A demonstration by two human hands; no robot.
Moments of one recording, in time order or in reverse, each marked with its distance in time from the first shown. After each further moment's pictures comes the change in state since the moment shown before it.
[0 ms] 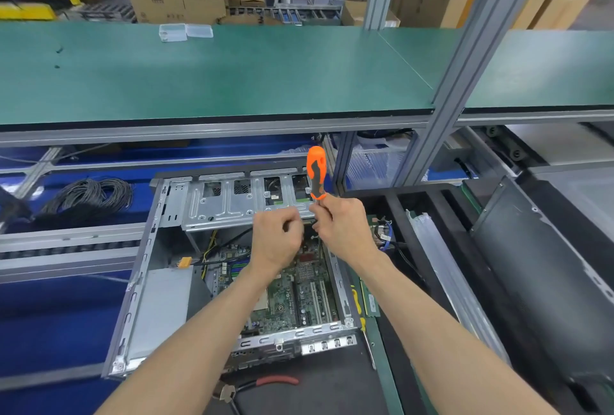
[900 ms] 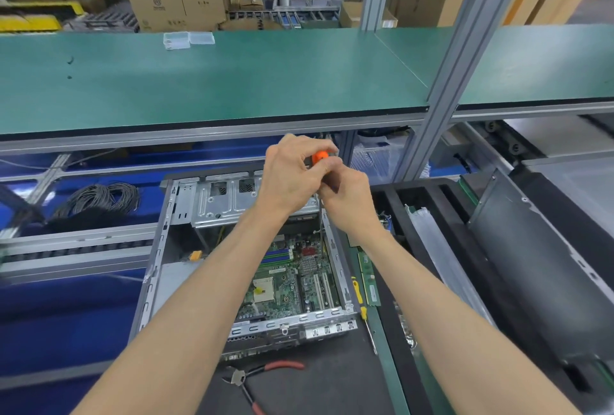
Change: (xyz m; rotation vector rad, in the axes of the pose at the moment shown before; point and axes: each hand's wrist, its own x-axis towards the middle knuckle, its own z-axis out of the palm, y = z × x) left_hand 0.055 0.098 -0.042 0.074 0.044 0.271; right_hand 0.016 -0.042 -0.039 0.269 0.018 0.135
